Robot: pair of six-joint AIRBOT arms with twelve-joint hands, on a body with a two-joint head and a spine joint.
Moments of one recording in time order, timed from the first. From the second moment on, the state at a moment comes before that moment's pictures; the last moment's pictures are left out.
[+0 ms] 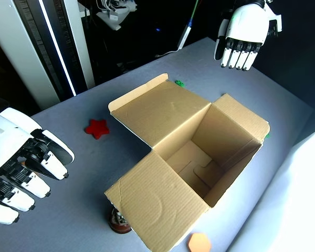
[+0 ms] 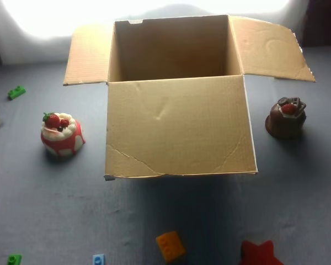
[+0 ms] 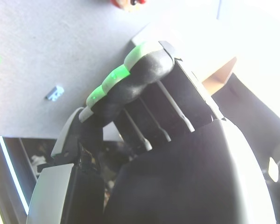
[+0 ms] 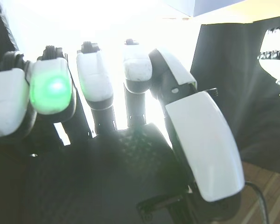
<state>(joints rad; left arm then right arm) 0.11 -0.65 1.36 1.92 -0.93 -0.45 -0.36 -0.58 0.77 0.43 0.57 -1.30</state>
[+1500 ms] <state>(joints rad) 0.27 -0.71 1.38 1.86 -0.93 -0.47 -0.37 -0.63 0.84 0.54 0.51 -1.13</state>
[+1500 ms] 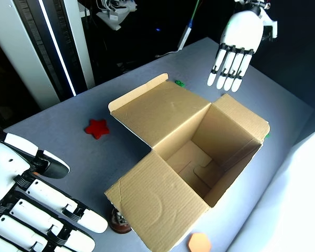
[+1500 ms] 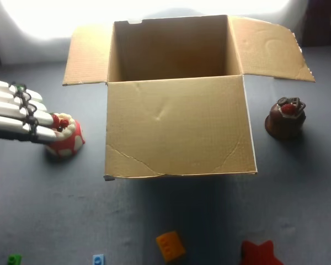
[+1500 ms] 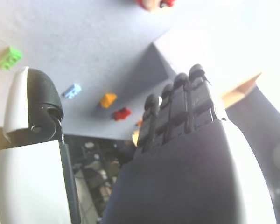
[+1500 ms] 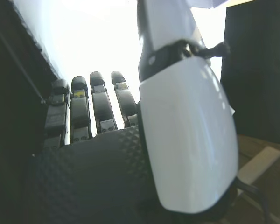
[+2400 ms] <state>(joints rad) 0.39 -0.95 1.60 1.68 -0.89 -0.40 -0.35 -0.62 0.84 0.54 0.51 -1.13</state>
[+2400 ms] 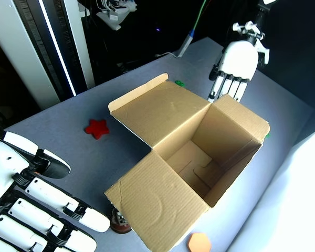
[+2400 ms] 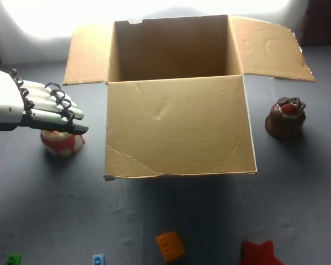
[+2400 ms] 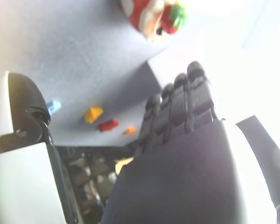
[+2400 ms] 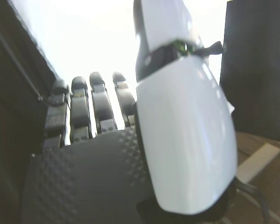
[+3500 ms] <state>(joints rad) 0.41 -1.25 1.96 1.66 -0.88 -0.39 -0.35 -0.62 0.84 0.54 0.52 -1.13</state>
